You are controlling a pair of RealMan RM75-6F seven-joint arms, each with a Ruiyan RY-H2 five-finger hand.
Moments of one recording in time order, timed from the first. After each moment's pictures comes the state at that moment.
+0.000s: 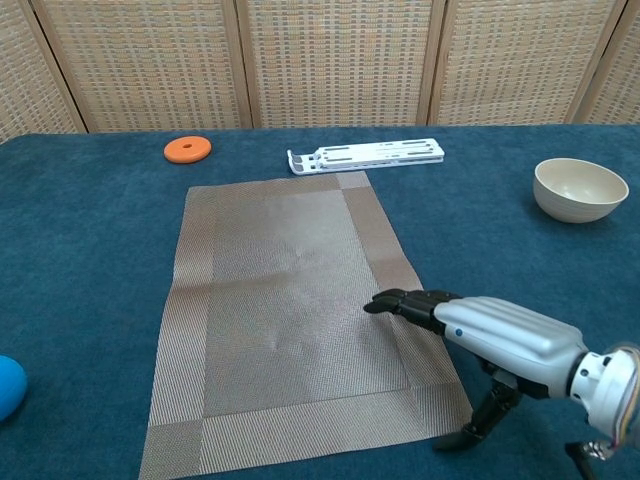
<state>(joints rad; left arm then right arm) -0.14 -1.20 -0.08 -1.69 1.57 1.56 -0.03 0.52 -1.73 -0.06 -1.32 -1.60 1.07 0.09</state>
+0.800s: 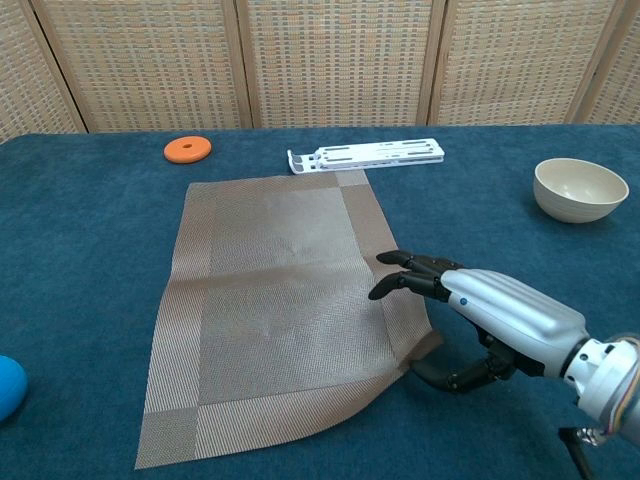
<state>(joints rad) -0.14 -1.20 -0.08 -1.69 1.57 1.57 -0.04 0.48 -1.82 -0.04 -1.21 -1.64 1.22 0.15</state>
